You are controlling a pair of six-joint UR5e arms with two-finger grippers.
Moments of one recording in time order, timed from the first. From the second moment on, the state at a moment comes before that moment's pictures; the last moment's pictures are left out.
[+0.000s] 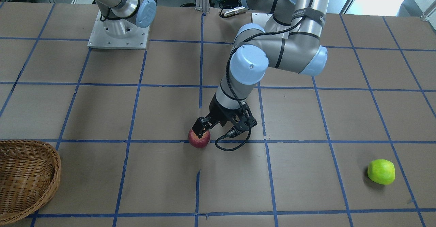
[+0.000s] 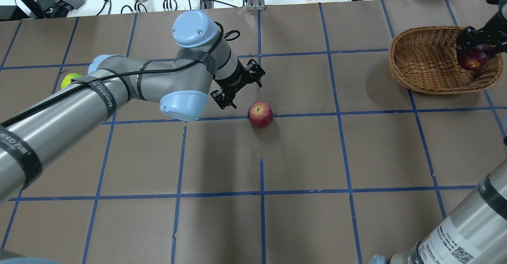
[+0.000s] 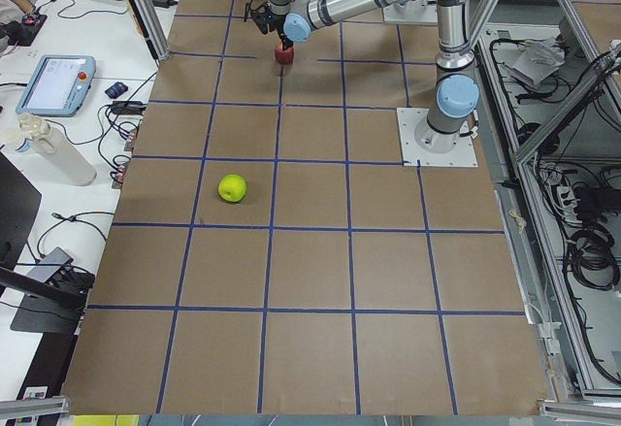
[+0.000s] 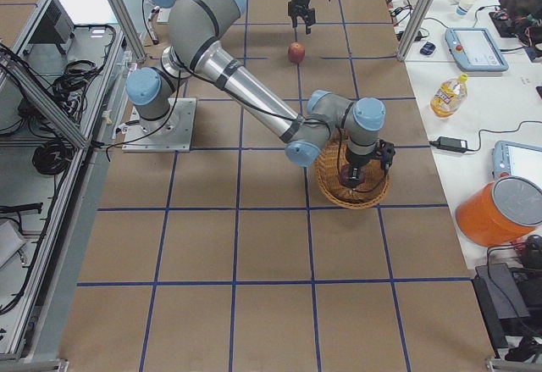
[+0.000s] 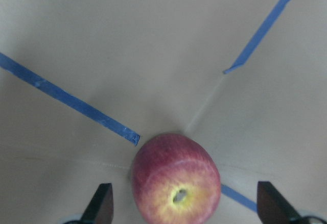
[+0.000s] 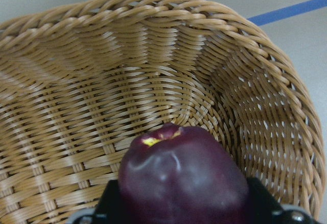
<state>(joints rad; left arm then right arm) -1.79 -1.91 -1.74 -0.91 1.32 -0.80 1.01 -0.93 1.36 -2.12 -1.57 -0.29</state>
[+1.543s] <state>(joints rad) -1.17 -1.98 -1.61 -1.11 1.61 0.53 1.33 -1.13 1.33 -1.70 -1.60 -0.21</state>
